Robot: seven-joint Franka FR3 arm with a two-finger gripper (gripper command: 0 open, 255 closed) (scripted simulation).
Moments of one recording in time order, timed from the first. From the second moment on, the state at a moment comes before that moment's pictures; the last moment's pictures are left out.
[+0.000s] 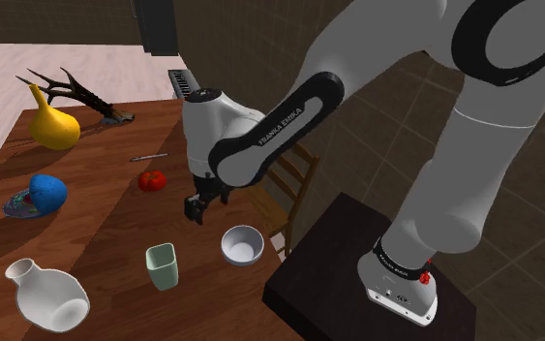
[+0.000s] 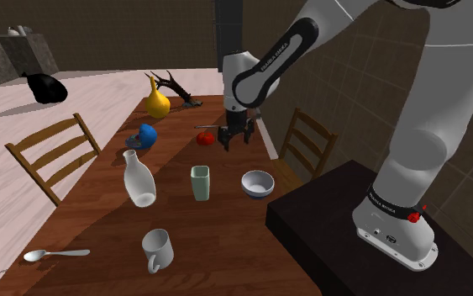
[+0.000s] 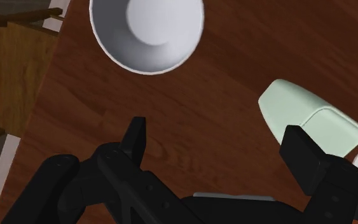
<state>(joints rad) 0.16 0.15 0.34 -2.30 -0.08 2.43 0.52</state>
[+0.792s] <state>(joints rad) 0.31 0.57 0.30 -1.95 -0.24 2.52 0.69</state>
